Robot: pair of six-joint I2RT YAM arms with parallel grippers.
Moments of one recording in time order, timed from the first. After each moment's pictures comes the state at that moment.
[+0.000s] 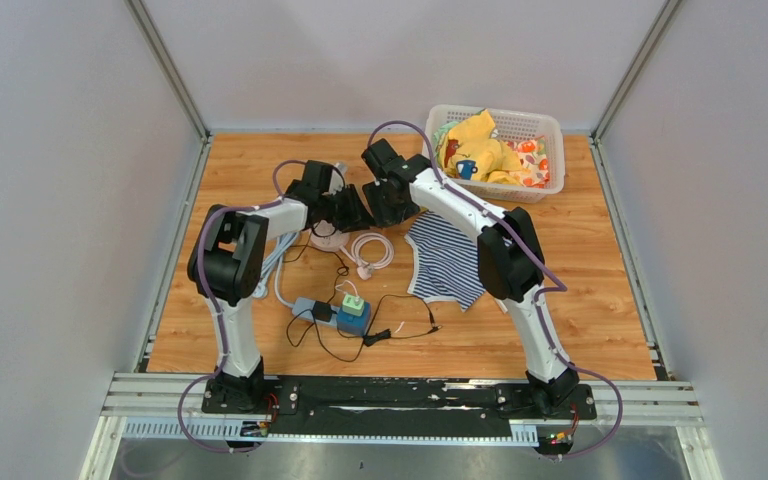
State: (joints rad) left arm -0.30 1.96 1.18 -0.01 0.49 -0.66; right arm 0.70 2.25 2.04 -0.90 0.11 0.23
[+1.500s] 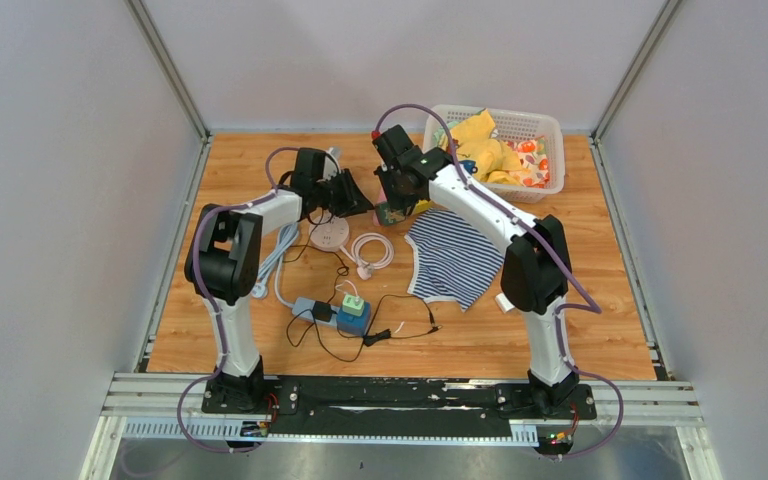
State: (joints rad) left arm -0.27 1.94 1.25 0.00 0.50 -0.65; right arm 0.69 2.06 1.94 -0.84 0.12 0.22
